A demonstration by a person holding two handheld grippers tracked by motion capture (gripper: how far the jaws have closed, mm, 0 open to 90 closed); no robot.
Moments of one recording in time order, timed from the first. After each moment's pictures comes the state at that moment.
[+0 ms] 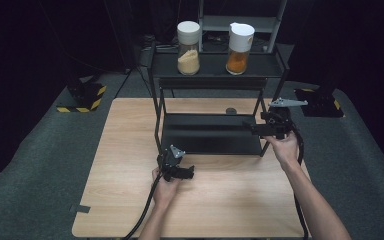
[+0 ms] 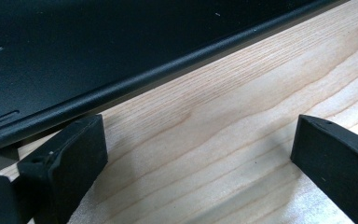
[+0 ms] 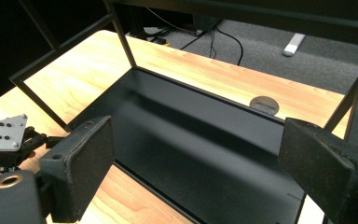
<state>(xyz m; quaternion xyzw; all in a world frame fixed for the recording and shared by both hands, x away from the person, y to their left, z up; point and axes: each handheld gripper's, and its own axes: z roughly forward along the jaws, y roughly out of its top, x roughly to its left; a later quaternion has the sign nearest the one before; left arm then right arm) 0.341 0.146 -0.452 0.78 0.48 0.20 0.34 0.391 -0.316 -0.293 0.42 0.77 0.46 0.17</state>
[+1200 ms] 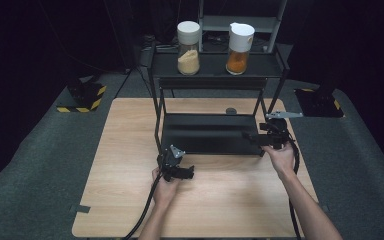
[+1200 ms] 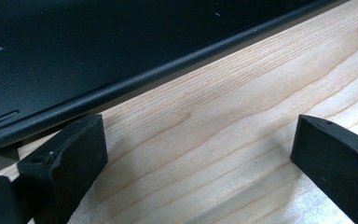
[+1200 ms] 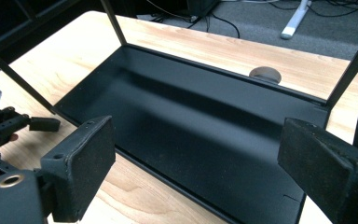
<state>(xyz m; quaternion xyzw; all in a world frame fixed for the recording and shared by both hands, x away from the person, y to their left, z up) 0.341 0.146 -0.452 0.78 0.48 0.20 0.34 0.386 -0.315 -0.328 0.44 0.77 0.44 0.16</state>
